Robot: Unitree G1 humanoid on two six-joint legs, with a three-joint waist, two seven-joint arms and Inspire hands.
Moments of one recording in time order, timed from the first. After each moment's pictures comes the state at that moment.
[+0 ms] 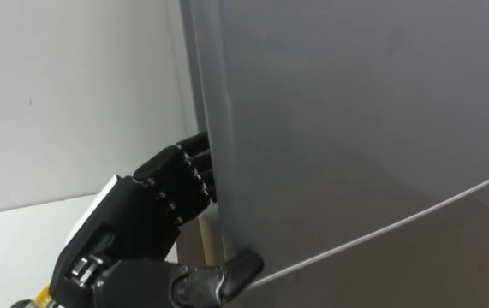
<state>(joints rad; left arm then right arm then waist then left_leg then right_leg) 0.04 0.27 0.05 -0.50 -0.59 0.09 -0.43 0.09 -0.26 -0.04 1.36 -0.31 0.13 0.15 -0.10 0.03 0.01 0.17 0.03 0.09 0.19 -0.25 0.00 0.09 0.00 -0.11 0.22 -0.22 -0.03</state>
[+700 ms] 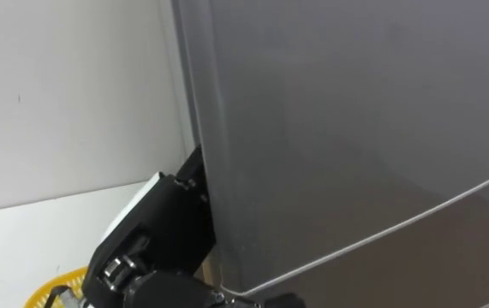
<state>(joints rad) 0.00 0.31 -0.03 -0.50 -0.68 0.09 -0.51 0.08 -0.26 -0.02 1.36 -0.31 0.12 0.19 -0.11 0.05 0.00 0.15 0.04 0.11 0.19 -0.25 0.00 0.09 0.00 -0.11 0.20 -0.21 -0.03</state>
